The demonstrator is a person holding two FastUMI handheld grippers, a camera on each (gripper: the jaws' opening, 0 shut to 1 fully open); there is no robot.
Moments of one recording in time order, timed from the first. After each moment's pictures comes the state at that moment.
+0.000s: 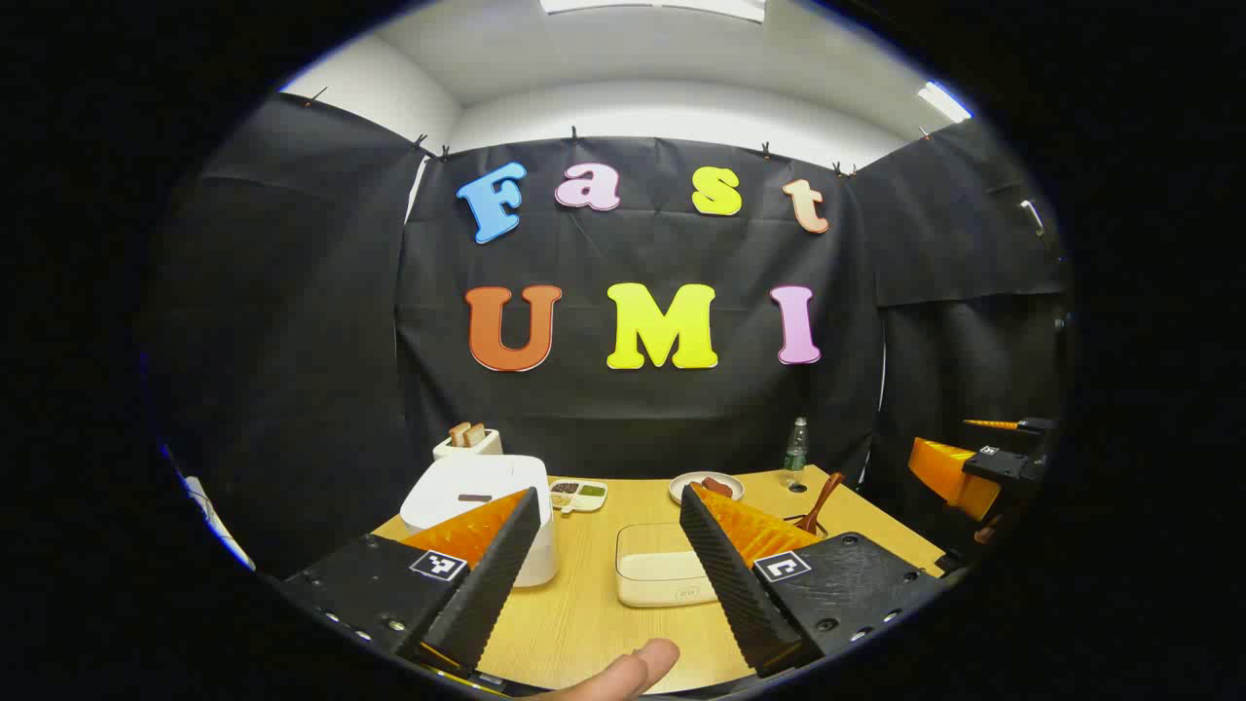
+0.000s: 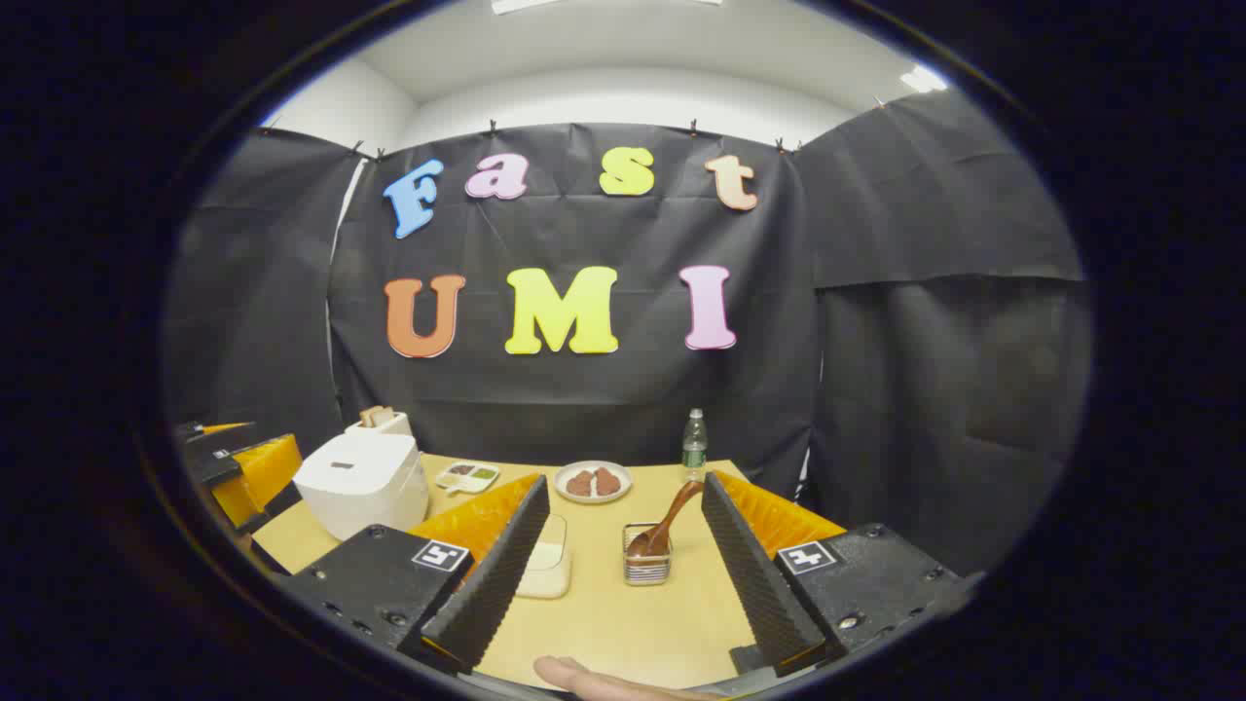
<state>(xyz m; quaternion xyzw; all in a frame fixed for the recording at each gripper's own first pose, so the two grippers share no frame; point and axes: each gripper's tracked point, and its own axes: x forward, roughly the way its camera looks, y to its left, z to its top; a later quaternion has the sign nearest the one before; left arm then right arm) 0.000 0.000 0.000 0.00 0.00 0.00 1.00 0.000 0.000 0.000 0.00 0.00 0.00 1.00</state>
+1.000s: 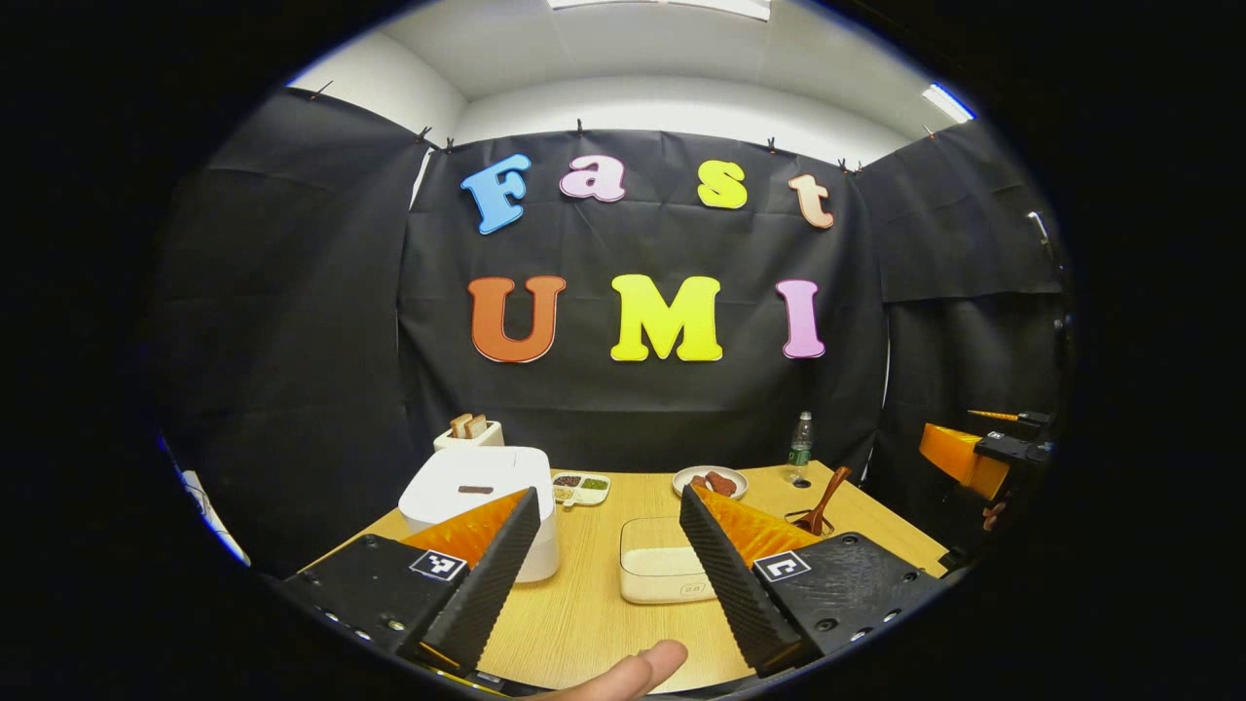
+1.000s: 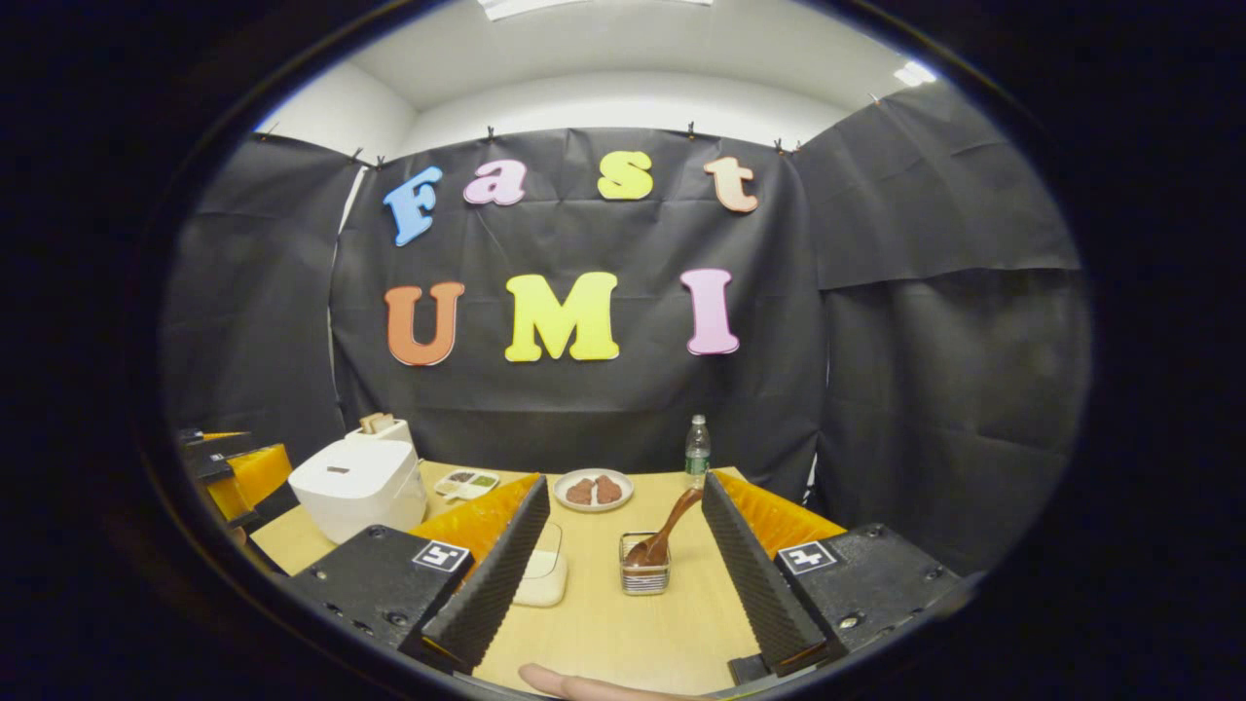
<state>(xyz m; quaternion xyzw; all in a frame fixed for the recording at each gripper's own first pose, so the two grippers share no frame) 0.008 0.013 -0.015 -0.01 0.01 0.01 1.00 0.019 -0.013 0.001 0.00 -0.02 0.00 1.00</state>
